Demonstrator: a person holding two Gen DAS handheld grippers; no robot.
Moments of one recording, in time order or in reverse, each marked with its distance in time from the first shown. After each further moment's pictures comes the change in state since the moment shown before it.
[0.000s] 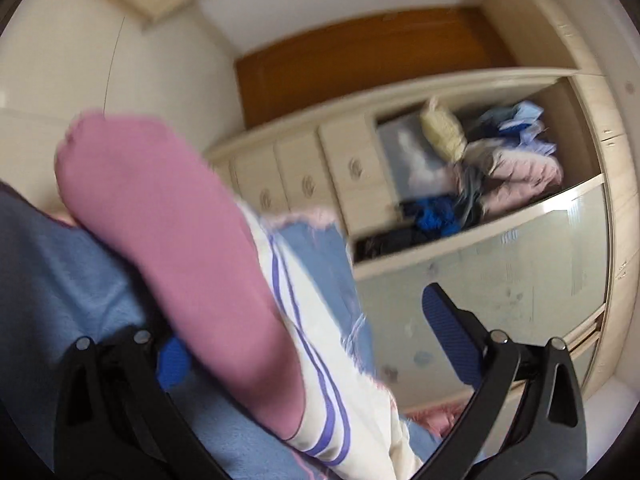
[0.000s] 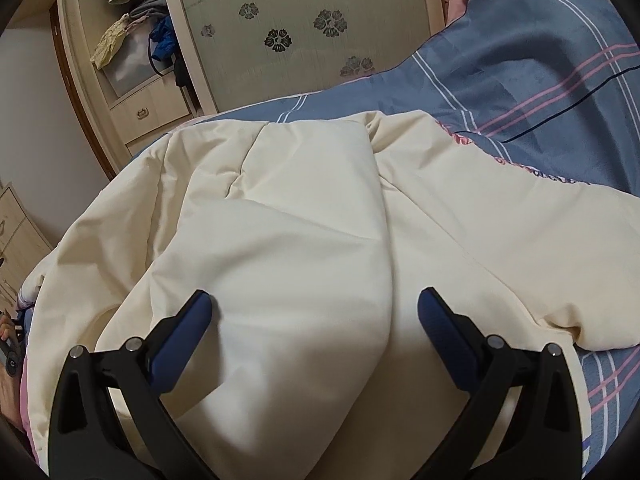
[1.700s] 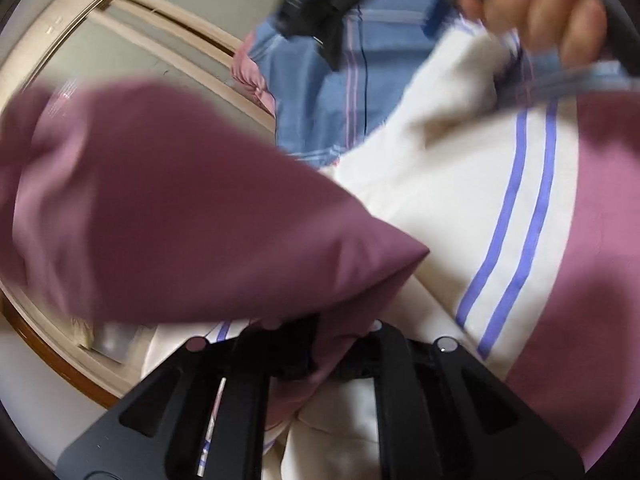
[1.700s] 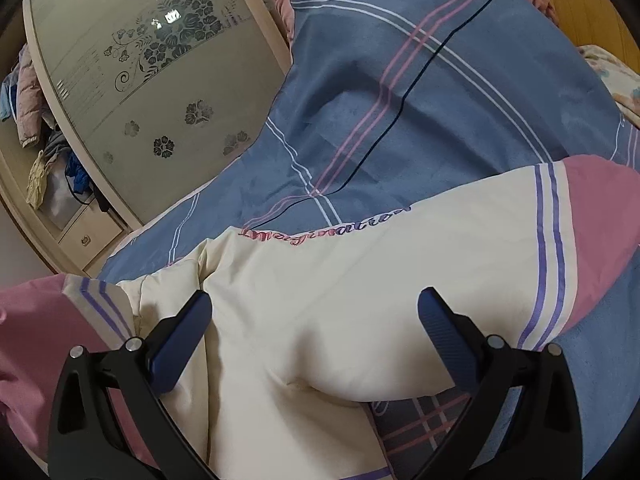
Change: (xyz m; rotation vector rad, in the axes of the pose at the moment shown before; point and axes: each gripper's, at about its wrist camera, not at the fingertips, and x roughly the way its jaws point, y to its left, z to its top) left arm -0.007 -0.199 -0.563 2.339 0.209 -0.198; right arm -0.098 -0.151 0.031 0.379 -0.165 -0.129
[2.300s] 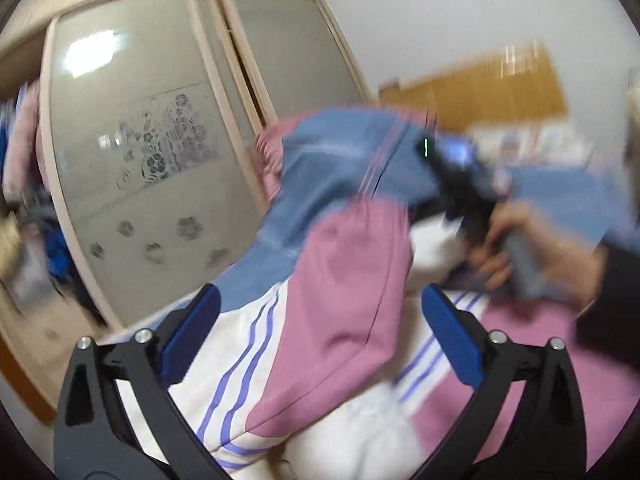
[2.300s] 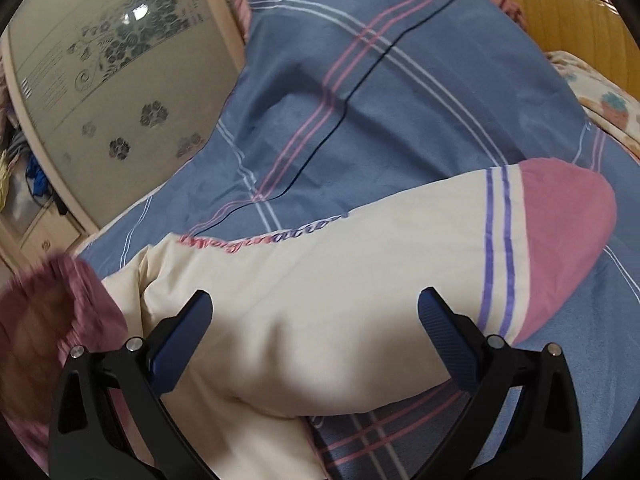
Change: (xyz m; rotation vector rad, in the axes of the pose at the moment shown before) left arm -0.101 0.148 -0.026 -0.527 -0.390 -0.311; right arm 0.004 -0.036 0.007 0.050 -0.008 -0.172
